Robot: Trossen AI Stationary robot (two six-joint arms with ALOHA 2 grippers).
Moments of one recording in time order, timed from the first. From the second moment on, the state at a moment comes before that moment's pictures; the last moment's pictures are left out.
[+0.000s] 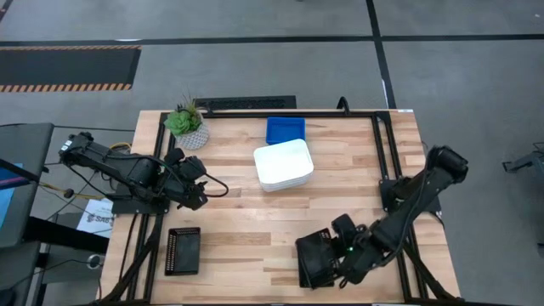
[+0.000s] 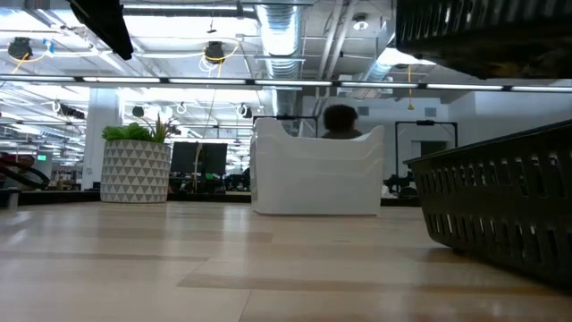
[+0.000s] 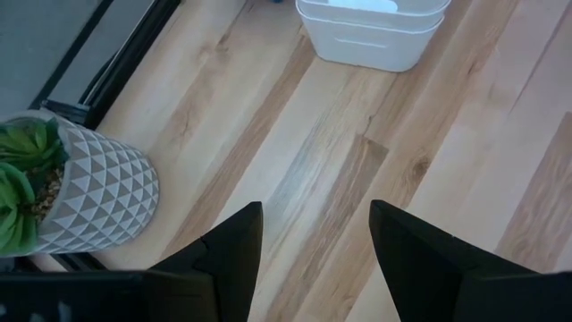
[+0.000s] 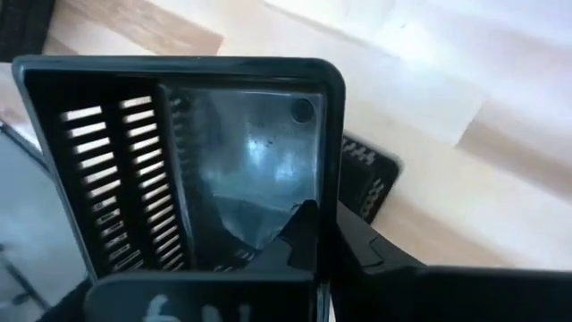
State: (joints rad) left arm -0.37 1.12 1.15 -1.34 -0.56 -0.81; right arm 0.77 1.60 1.27 -0.92 0.41 1.86
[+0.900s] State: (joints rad) left arm -0.37 1.12 1.15 -1.34 -0.56 -0.79; right arm 0.76 1.72 1.27 -0.90 0.21 2.08
